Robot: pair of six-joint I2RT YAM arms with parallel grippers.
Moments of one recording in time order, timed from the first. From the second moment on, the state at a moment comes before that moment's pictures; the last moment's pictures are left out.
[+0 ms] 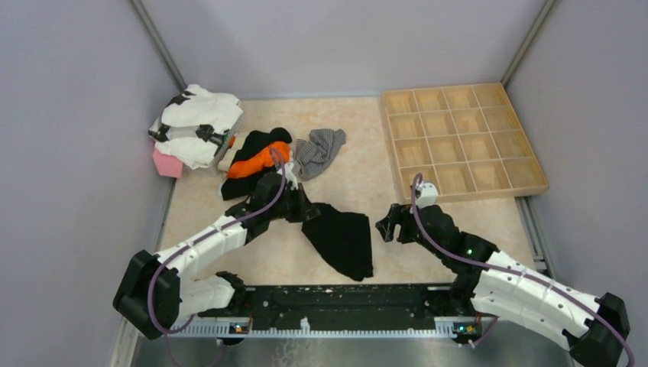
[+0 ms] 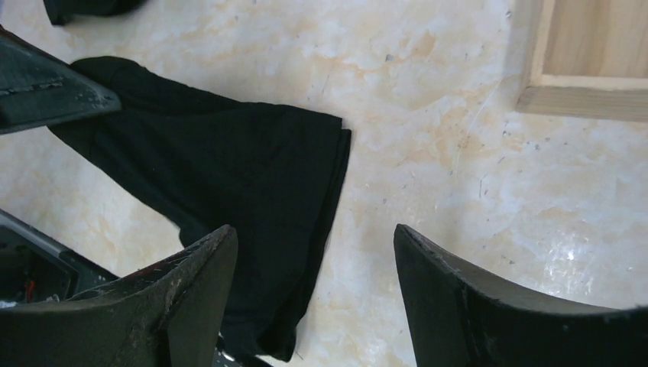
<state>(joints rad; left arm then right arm) -0.58 1.14 0.55 -0.10 0.22 -0.70 0.87 0.71 0.44 -0.28 0.25 0.62</state>
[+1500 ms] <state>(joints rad) -0.75 0.71 0.33 -0.12 -0.24 -0.69 0.86 0.95 0.57 -0.30 0.21 0.50</state>
